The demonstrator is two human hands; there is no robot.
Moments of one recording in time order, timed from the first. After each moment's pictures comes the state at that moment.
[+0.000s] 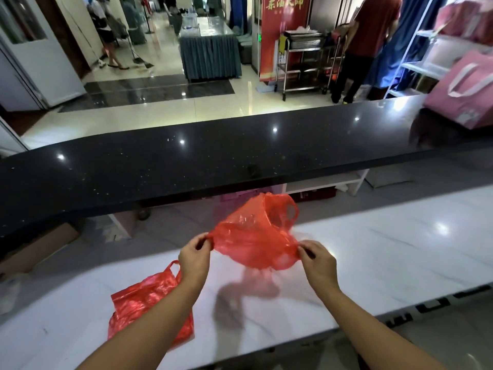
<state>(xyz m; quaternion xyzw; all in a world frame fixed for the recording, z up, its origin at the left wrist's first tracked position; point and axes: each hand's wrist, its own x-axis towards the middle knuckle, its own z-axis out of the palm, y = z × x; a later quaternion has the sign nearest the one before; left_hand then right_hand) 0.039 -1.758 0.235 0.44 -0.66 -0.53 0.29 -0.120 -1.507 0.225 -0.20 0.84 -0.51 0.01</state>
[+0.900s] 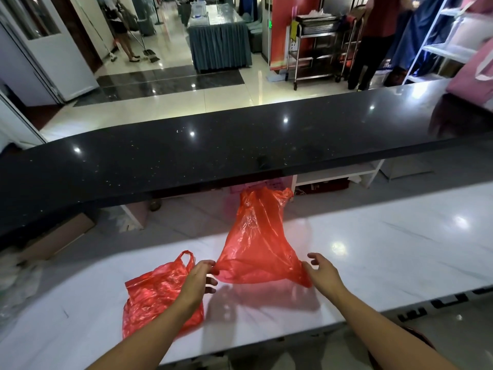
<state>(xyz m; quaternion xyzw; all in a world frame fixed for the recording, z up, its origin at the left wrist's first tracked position) 0.108 -1.754 0.198 0.45 -0.60 -0.66 0.08 -0.120 -1.497 0.178 -0.09 0.87 -0.40 0.28</state>
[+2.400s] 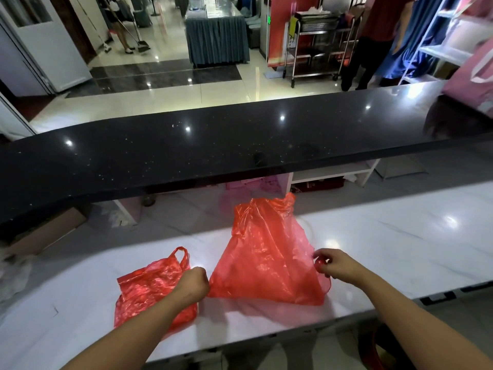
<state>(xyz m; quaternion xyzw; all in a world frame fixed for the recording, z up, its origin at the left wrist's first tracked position) 0.098 -1.762 0.196 0.37 -0.88 -0.22 -0.20 -0.171 -1.457 0.219 -0.26 0.84 -0.30 0.37</state>
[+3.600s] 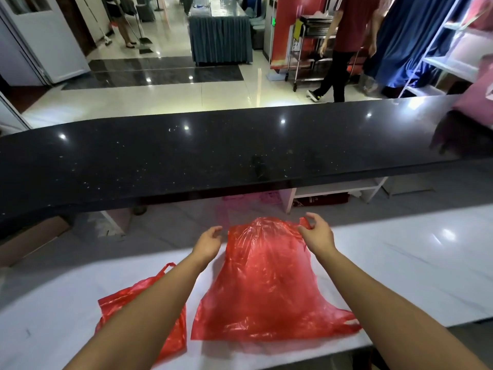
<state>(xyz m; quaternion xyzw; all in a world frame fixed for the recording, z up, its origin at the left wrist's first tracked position) -0.029 -1.818 0.198 0.44 -0.71 -0.55 0.04 -0.215 -1.581 0.250 -0.09 0.87 -0.45 0.20</state>
